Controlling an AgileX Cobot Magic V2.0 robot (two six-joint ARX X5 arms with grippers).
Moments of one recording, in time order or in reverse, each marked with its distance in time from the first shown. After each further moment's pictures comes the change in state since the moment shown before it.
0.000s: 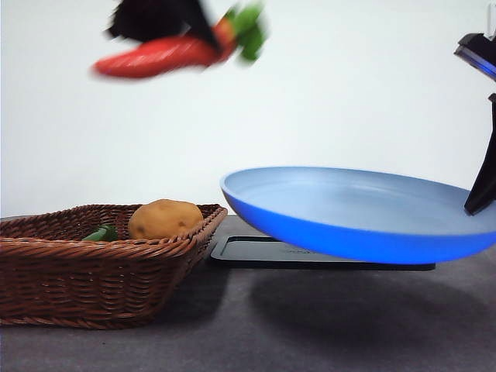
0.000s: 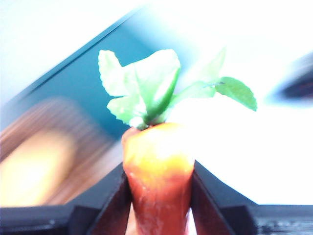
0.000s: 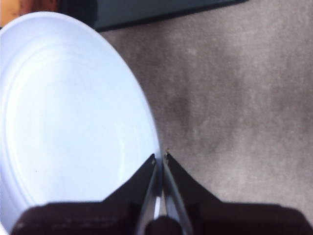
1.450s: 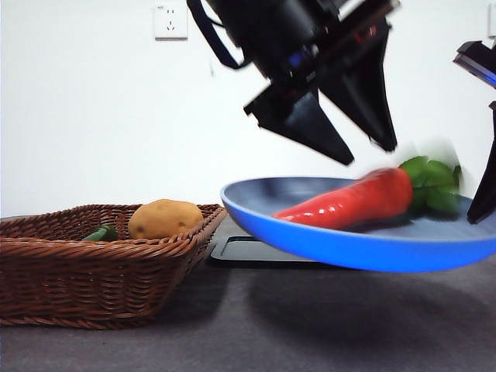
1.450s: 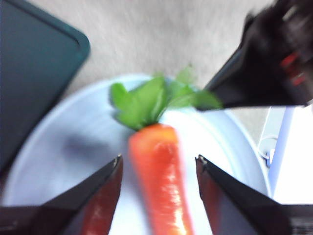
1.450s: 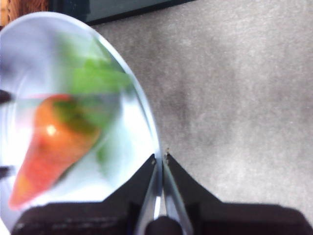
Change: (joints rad) left arm -0.341 0.293 -0.001 0.187 -0.230 -0.093; right arm 0.000 0.019 0.000 -0.014 -0.002 0.018
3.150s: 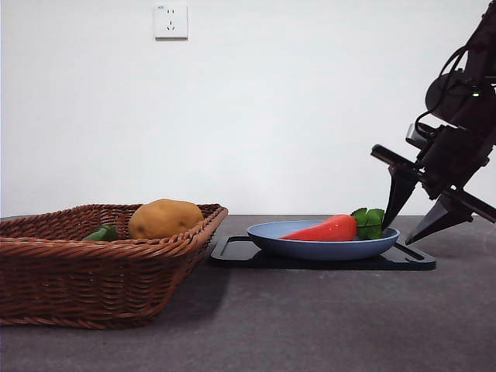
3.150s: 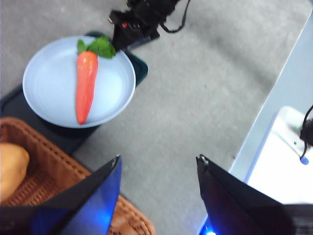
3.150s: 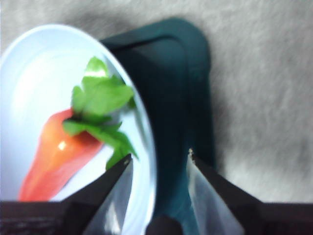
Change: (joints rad) left arm 0.145 -0.484 0.000 -0.335 -0.027 -0.006; right arm -0.183 0.924 0.697 0.106 -0.069 -0.087
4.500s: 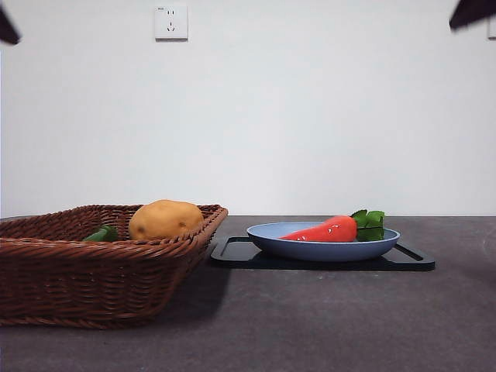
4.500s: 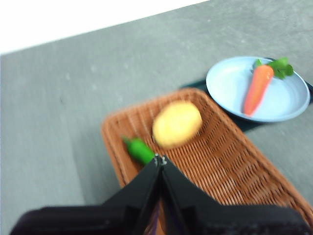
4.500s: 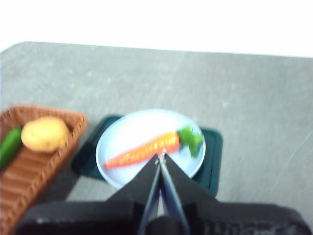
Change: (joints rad) left arm 0.474 -0.586 -0.650 0.351 -0.130 0.059; right arm 0.626 -1.270 -0.651 0.143 0.845 -0.156
